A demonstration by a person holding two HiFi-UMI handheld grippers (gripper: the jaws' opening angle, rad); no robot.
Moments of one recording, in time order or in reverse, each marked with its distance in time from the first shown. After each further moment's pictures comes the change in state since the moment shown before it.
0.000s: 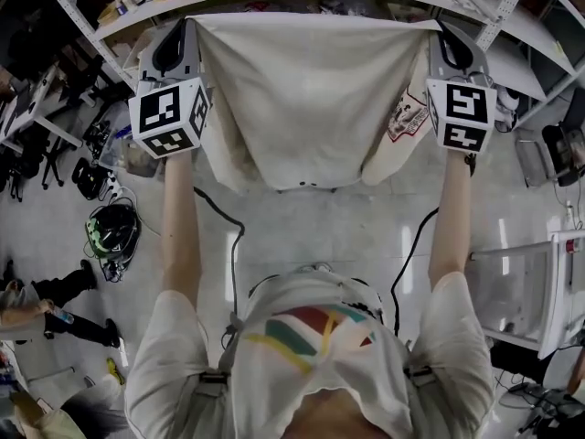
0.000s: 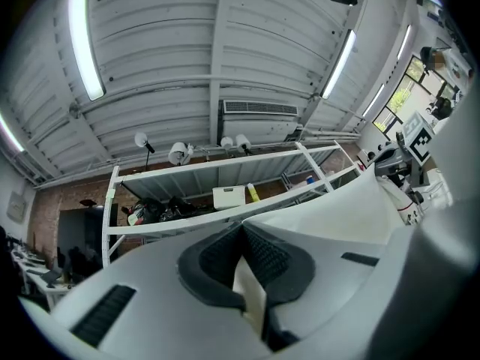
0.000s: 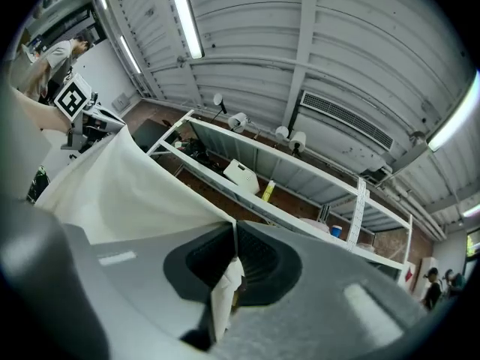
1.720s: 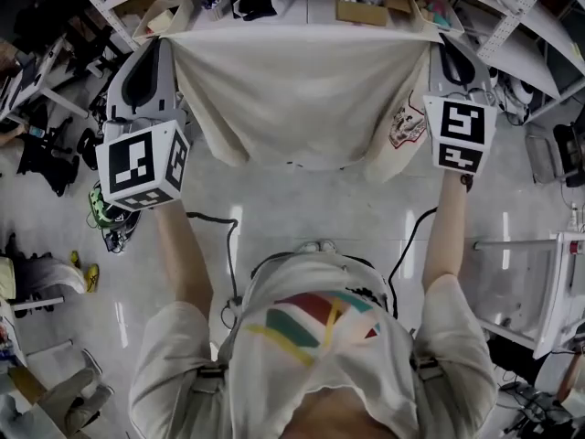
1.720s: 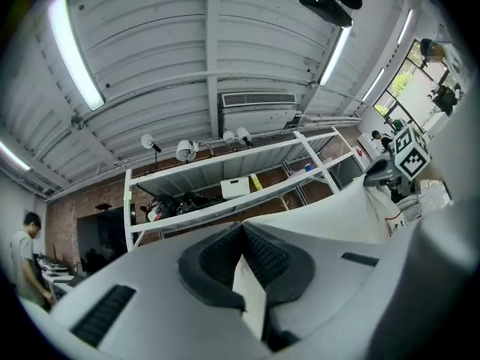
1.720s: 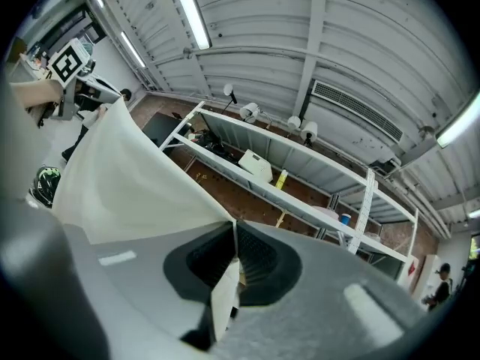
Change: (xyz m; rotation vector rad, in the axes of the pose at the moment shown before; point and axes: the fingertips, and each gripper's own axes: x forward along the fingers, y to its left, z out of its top) left arm -0.109 0.010 0.018 0.067 0.112 0.038; right arm -0.041 0.062 -0.019 0.003 0.098 0.075
